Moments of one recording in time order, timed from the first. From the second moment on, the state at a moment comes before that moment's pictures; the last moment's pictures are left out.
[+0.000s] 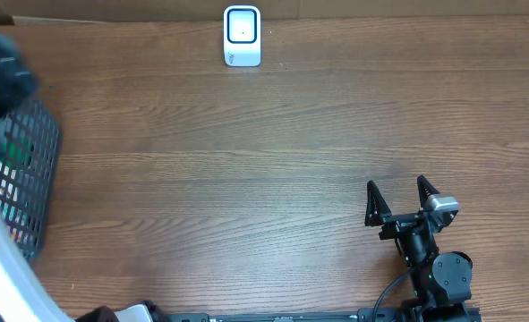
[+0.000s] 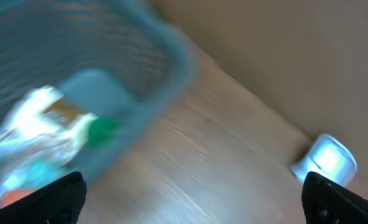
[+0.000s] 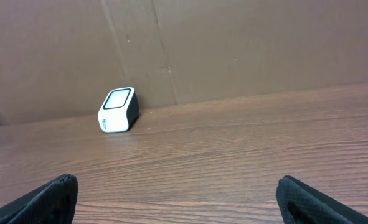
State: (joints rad) left arm 0.45 1.47 2.09 -1.30 -0.08 -0.42; right arm 0.17 0.01 0.02 -0.03 0.01 0.20
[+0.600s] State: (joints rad) left arm 0.72 1.78 2.09 -1.31 -0.10 -0.52; right arm 0.17 0.01 0.02 -0.03 0.01 0.20
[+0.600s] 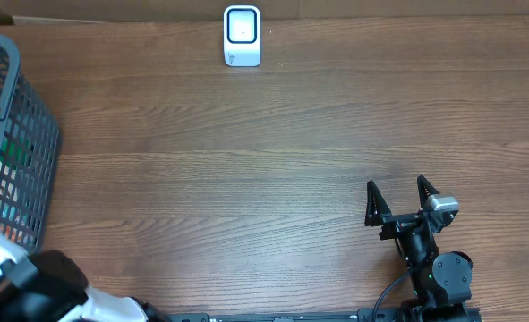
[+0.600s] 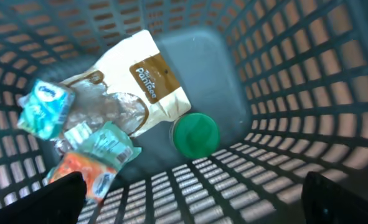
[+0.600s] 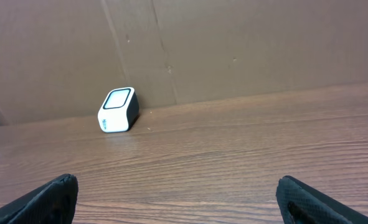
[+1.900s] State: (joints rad) left arm 0.73 2.20 2.09 -1.32 0.07 -0.23; right arm 0.17 0.01 0.02 -0.03 0.01 0.20
